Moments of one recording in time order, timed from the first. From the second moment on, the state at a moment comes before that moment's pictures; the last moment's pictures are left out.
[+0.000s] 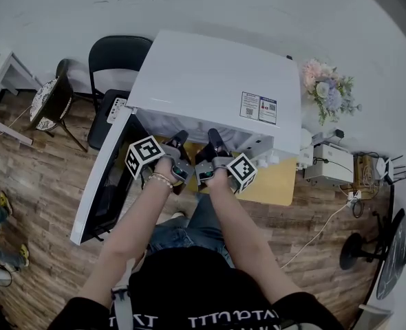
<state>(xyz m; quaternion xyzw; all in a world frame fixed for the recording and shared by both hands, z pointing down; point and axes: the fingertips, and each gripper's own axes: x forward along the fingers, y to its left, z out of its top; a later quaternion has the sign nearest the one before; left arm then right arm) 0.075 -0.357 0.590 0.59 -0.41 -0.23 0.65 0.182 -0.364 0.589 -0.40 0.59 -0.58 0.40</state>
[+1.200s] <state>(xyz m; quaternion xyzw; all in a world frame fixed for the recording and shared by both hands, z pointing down) 0.086 -0.358 0.583 0.62 -0.36 -0.30 0.63 0.184 -0.294 0.568 -0.31 0.66 -0.57 0.38</state>
